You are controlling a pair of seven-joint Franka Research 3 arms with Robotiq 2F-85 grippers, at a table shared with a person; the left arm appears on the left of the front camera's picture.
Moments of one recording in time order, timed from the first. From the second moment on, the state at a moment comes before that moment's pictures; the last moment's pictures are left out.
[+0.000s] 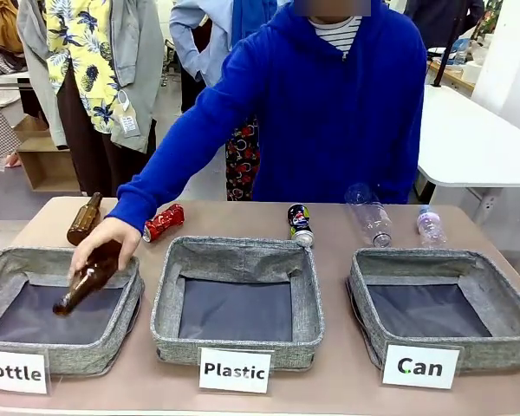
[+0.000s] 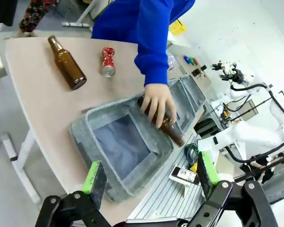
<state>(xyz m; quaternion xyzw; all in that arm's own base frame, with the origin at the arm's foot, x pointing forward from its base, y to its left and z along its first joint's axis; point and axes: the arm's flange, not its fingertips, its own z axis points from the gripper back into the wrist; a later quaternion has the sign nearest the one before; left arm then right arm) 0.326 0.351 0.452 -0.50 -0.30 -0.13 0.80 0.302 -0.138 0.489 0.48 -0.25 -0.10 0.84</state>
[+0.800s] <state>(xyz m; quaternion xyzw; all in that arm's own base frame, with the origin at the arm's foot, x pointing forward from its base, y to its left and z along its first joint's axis) 0.372 0.296 0.482 -0.46 -0.24 -0.22 0.83 0.302 -0.138 0.489 0.48 -0.25 -0.10 0.84</state>
